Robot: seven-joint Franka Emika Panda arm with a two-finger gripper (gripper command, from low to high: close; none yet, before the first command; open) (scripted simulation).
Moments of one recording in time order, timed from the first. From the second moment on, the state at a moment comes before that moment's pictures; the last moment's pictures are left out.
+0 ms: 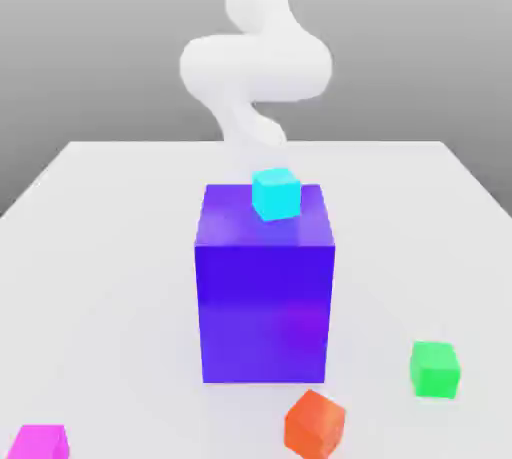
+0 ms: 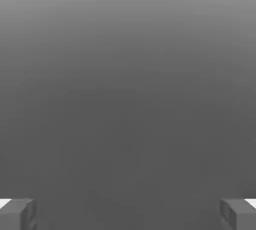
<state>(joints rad) -0.07 -0.71 0.04 -2.29 -0.03 2.32 0.90</state>
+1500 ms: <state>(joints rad) -0.49 0.54 0.04 -2.15 -0.05 2.70 1.94</state>
